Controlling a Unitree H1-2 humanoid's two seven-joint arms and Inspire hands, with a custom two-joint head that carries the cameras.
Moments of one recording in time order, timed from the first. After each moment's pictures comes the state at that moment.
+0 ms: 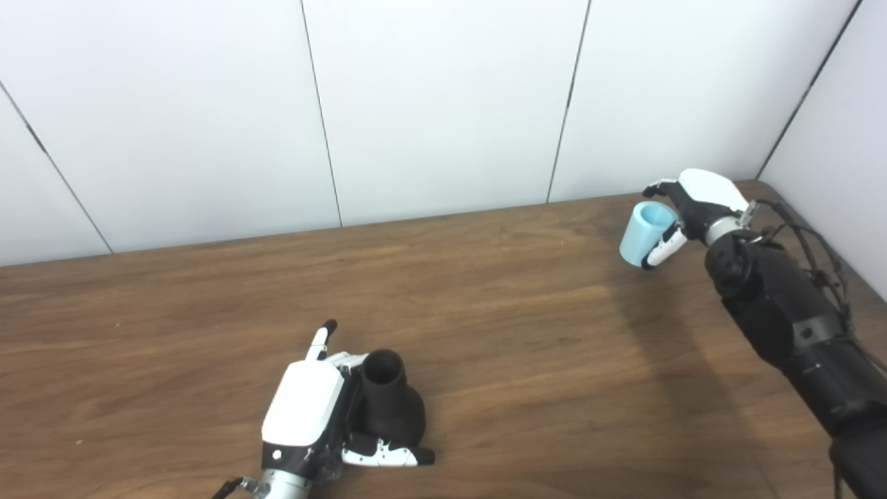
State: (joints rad) left arm -0.10 0.22 -0.47 -0.05 0.95 -0.02 0.18; right arm -0.59 -0.64 0.19 0.48 -0.71 0.31 0.11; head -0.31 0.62
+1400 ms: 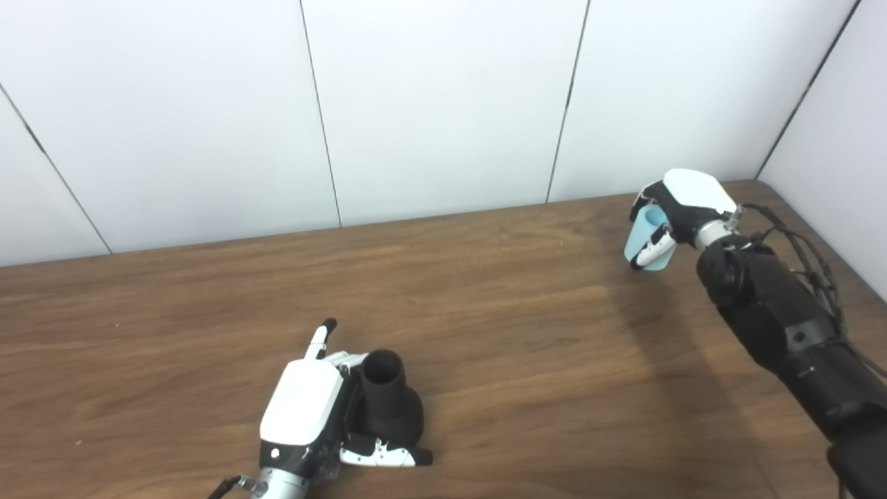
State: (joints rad) left arm -0.11 0.23 -0.47 -0.04 0.96 -0.05 0.18; right arm -0.58 -0.64 0.20 0.49 -0.71 0.24 0.04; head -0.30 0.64
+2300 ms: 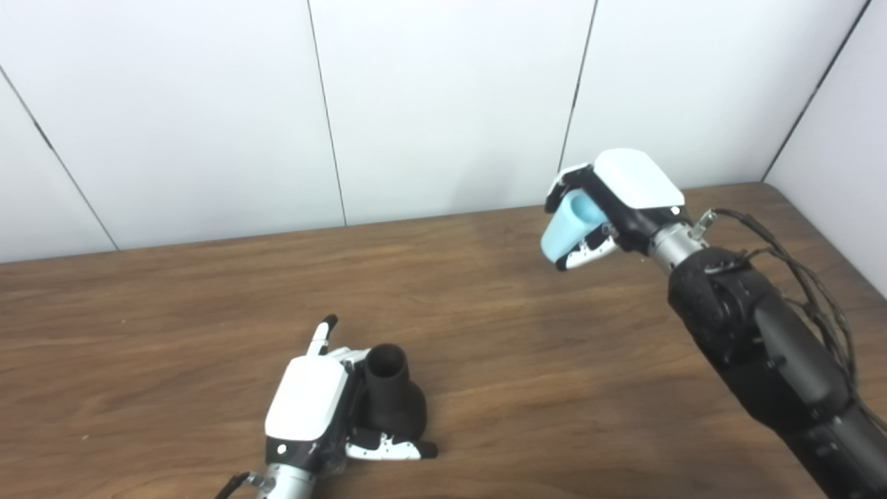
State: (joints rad) left arm -0.12 0.19 -0.49 -0.03 1.02 -0.01 0.19; right arm -0.39 -0.56 0.20 -0.34 -0.77 0.28 0.28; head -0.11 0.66
